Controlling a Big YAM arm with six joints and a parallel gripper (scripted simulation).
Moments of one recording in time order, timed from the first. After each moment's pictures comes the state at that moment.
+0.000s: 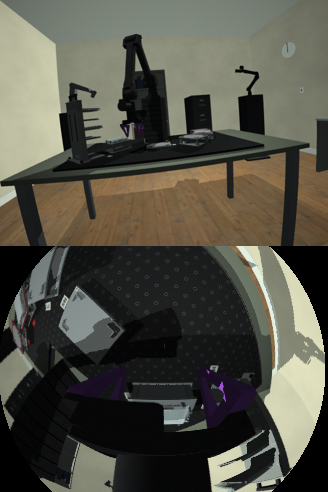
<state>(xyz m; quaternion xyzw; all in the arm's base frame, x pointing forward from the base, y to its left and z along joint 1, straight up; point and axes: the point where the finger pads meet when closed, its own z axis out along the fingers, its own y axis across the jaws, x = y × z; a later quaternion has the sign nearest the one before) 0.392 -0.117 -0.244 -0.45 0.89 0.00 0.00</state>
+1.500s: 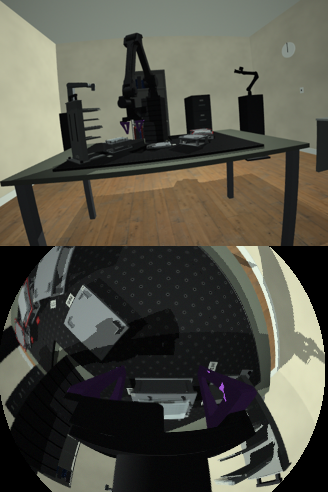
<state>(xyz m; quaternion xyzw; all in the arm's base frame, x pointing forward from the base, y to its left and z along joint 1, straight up) 0.388 -0.116 -0.227 -0.45 0.89 0.01 0.00</state>
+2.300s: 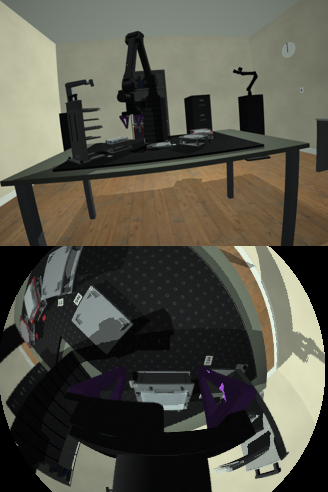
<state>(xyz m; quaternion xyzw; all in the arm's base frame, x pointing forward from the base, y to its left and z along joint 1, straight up) 0.388 -0.116 -0.194 -0.45 0.89 0.01 0.00</state>
